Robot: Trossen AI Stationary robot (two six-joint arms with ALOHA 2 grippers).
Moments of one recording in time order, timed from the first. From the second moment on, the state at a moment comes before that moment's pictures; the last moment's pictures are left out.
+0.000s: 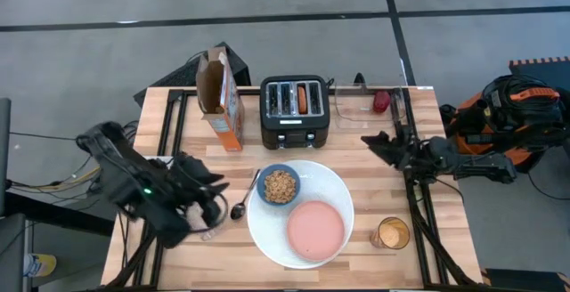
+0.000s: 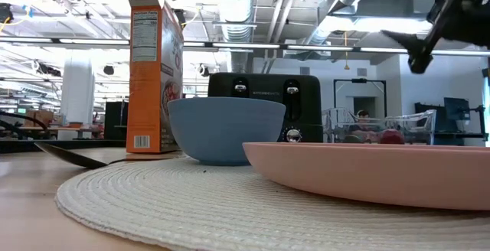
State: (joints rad) left arm -0.74 1.52 1.84 -1.55 -0.85 -1.35; right arm -0.04 0.00 0.01 0.32 0.13 0.77
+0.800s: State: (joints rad) left arm -0.83 1.27 1.84 -1.57 -0.99 -1.27; right arm 0.08 0.91 0.68 0.49 0.04 0.82
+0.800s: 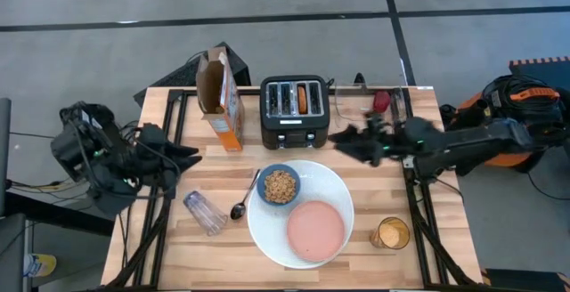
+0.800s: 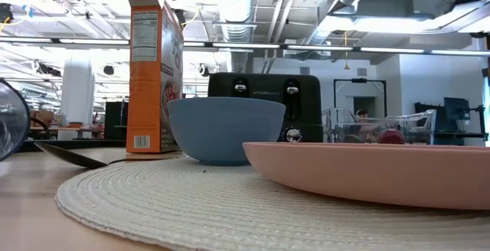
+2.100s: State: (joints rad) left arm -0.83 1.08 1.82 -1.57 -0.87 -1.01; right arm 0.24 2.33 1.79 0.81 0.13 1.45
